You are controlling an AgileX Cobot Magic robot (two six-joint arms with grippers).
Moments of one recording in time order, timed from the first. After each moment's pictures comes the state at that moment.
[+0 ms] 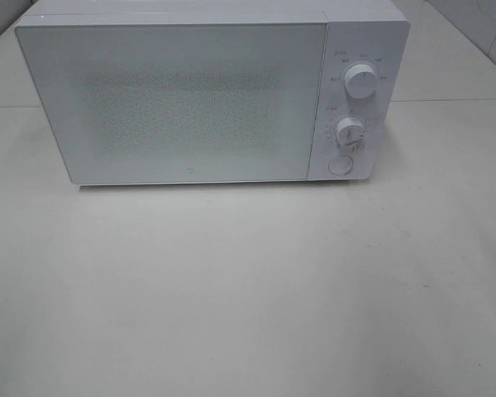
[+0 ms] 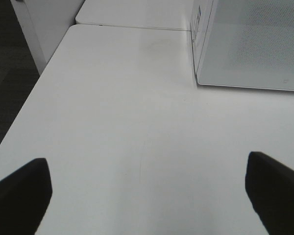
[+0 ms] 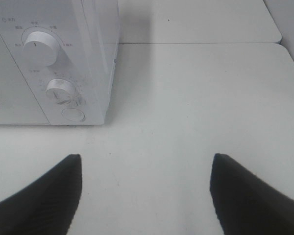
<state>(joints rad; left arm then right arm) 0.06 0.00 -0.50 -0.03 1.04 -0.02 0.02 0.77 -0.52 -0.02 0.30 0.05</state>
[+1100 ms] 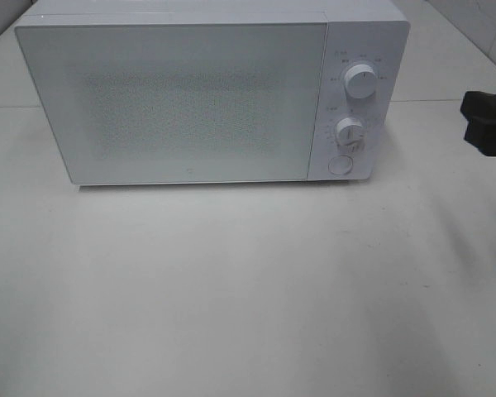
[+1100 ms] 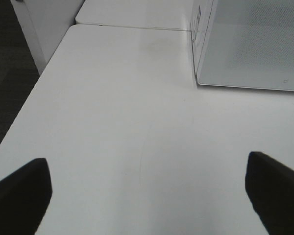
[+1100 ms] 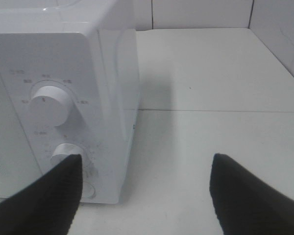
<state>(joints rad) 0.06 0.00 -0.50 -0.03 1.04 -0.02 0.08 1.16 -0.31 0.01 -0.60 0.04</state>
